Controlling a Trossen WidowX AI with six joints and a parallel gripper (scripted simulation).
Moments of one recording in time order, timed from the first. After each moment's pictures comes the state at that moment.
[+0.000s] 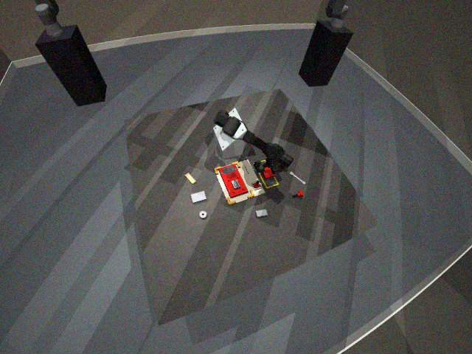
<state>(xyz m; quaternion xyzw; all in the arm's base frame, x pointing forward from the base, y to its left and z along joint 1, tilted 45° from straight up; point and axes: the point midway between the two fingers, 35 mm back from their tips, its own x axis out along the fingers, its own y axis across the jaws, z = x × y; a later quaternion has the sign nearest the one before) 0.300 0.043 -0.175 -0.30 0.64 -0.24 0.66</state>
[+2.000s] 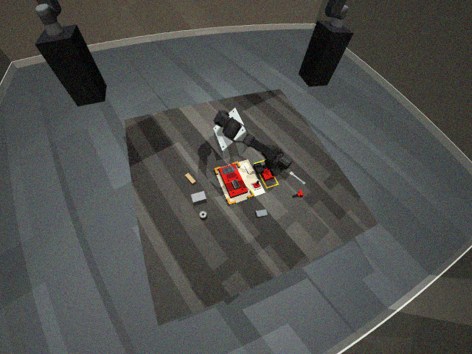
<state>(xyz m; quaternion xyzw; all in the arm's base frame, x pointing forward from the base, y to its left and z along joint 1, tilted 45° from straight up) 0.300 0.031 -0.186 -0.30 0.64 -0.24 0.66</state>
